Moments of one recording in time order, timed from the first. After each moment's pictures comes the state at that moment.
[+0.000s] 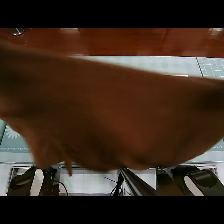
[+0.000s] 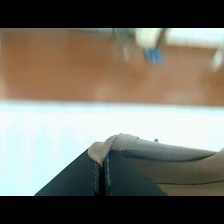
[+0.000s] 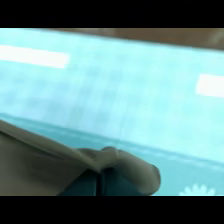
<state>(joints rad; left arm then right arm) 0.37 -0.45 1.22 0.92 -1.23 -1.38 0.16 -0.58 1.52 -1.41 1.59 1.66</state>
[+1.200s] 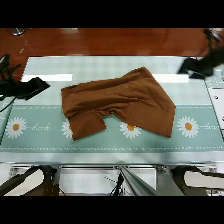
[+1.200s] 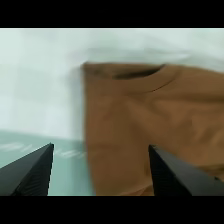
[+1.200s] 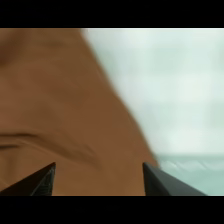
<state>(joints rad) 0.32 -1.15 0.94 1.03 -0.97 -1.37 -0.22 -1.44 1.52 -1.32 1.40 1.55</state>
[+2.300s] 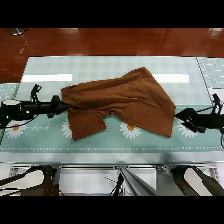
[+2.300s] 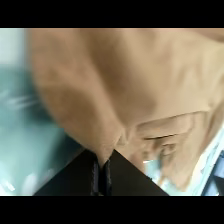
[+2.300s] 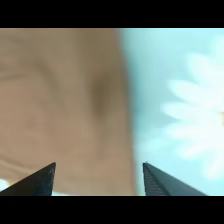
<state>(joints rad) 0.28 -1.34 0.67 0.46 -1.00 -1.08 -0.56 -0.95 0.54 -0.99 1.14 1.40</state>
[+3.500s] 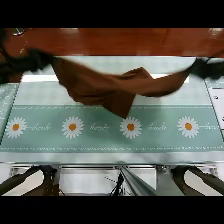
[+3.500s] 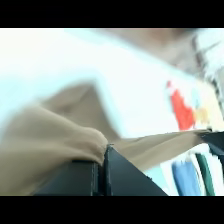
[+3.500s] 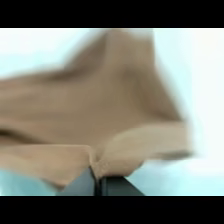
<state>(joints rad) 0.22 -1.16 1.21 0.26 -1.08 -1.00 -0.26 -1.14 1.44 -0.96 1.27 1.44</state>
